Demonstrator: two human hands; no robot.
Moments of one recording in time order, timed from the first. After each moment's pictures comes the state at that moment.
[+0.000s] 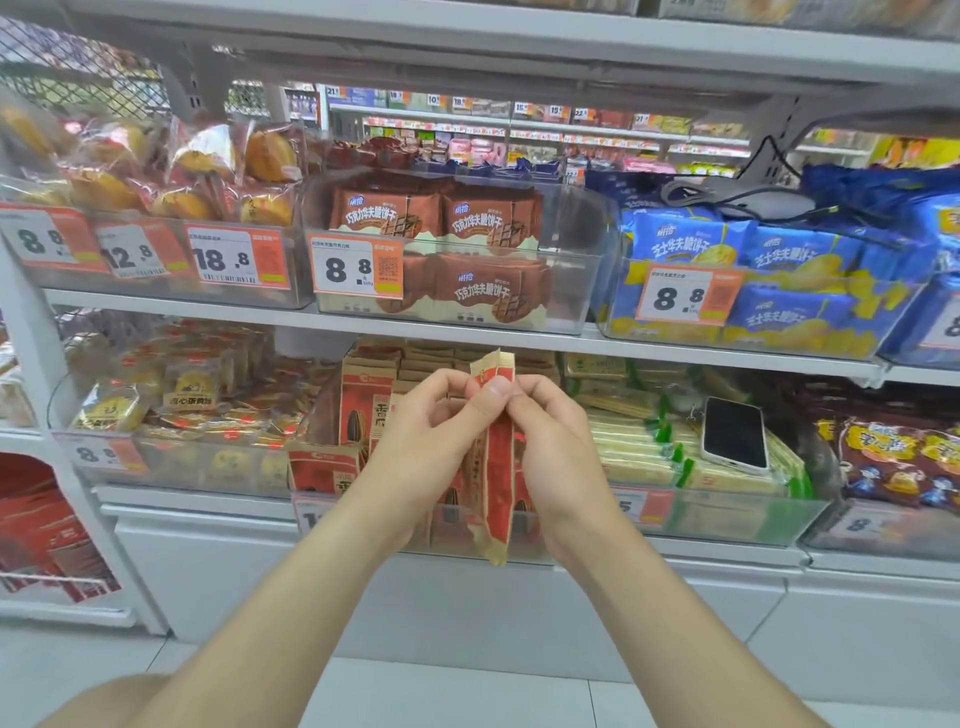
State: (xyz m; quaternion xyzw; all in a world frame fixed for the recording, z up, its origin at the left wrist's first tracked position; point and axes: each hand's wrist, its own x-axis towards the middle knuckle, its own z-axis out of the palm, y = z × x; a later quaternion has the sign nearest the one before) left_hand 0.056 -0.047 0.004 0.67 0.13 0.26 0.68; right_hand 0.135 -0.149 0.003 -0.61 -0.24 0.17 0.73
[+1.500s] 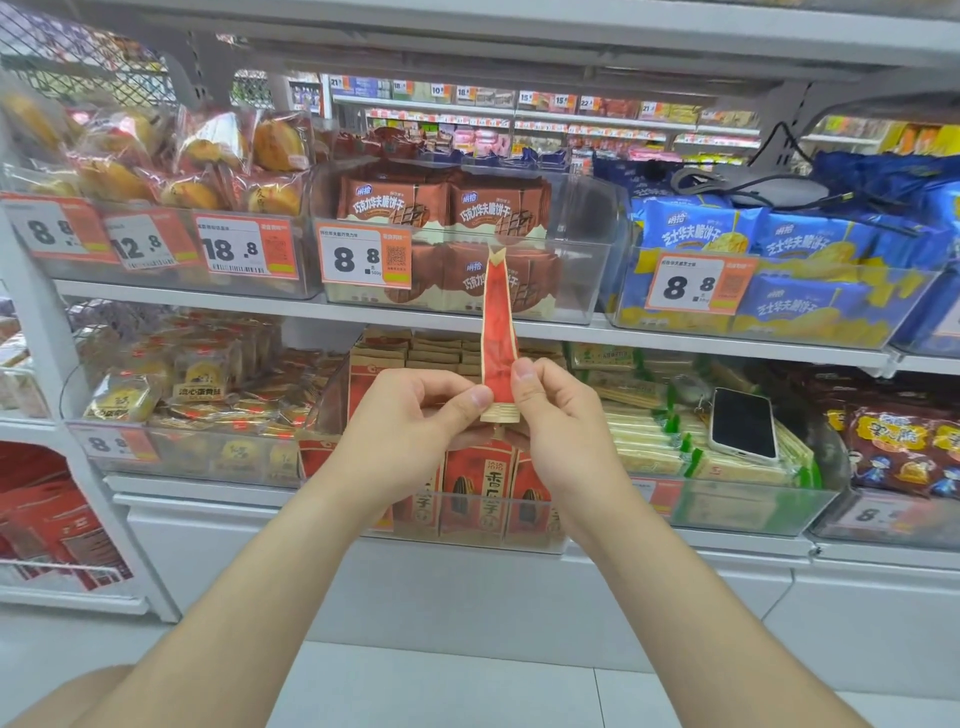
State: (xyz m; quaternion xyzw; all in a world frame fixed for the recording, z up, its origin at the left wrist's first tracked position) left_hand 0.040 -0.025 0.010 0.74 0.13 0.26 0.61; right_hand 0.142 -0.146 -0.002 -0.64 -0.32 0.12 0.68
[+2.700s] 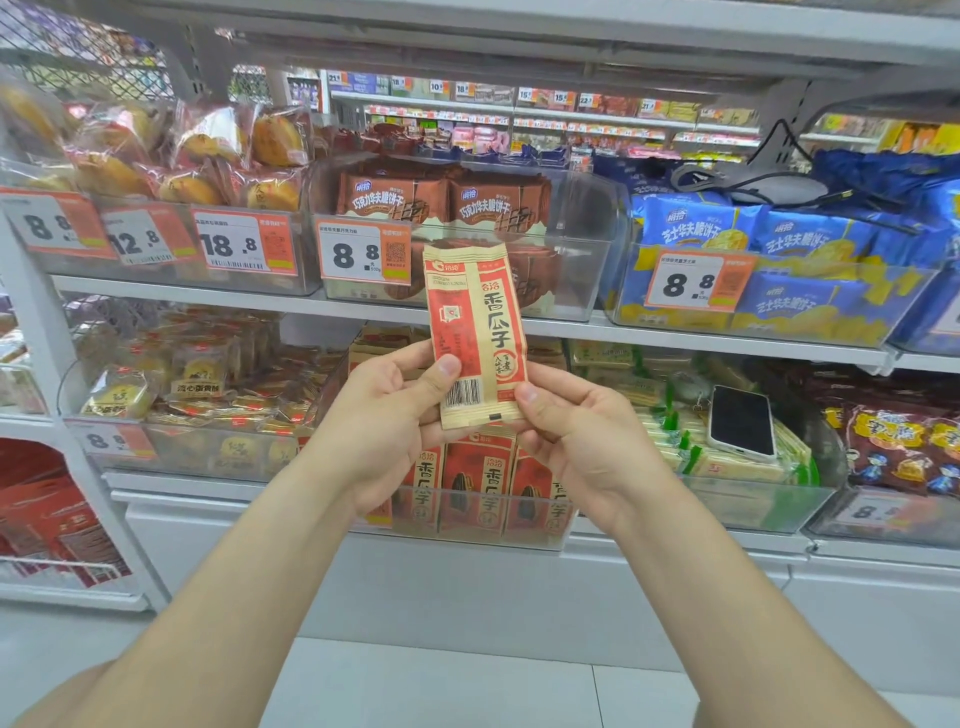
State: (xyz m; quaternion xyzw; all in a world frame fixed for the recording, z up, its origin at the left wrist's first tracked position) left_hand 0.036 -0.020 0.020 0.61 0.10 0.22 0.75; right_hand 0.156 -0.168 0.007 -0.53 -0.20 0.31 0.77
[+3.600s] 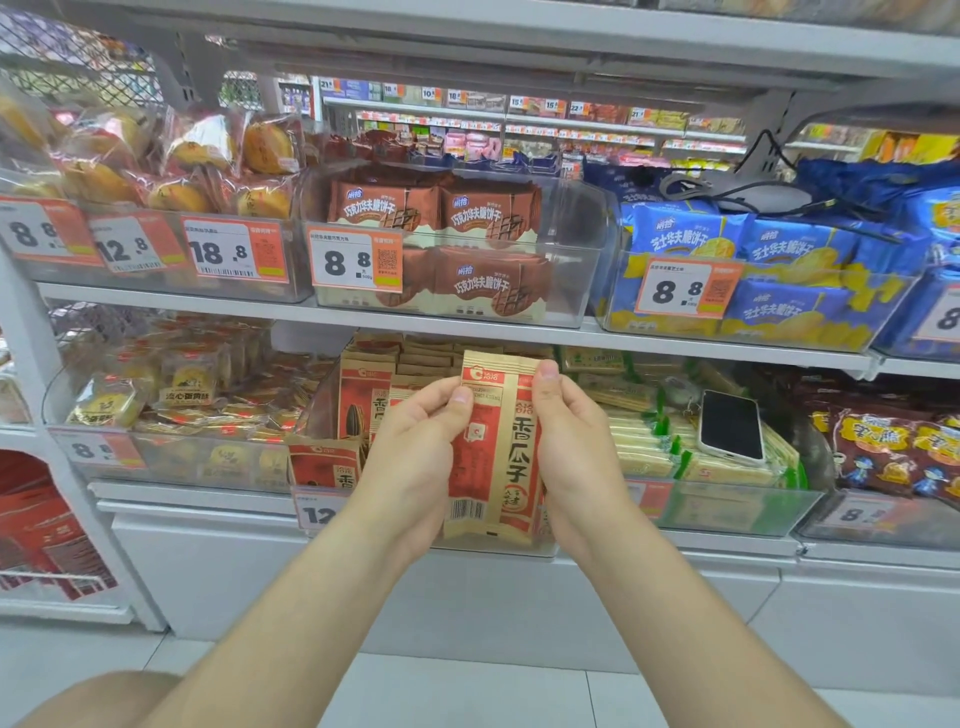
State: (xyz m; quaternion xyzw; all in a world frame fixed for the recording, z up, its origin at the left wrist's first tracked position) left_hand 0.052 -0.058 0.001 0.56 0.19 0.25 0.77; right_hand 0.131 -0.157 0.007 -0.61 -0.16 0.19 0.75
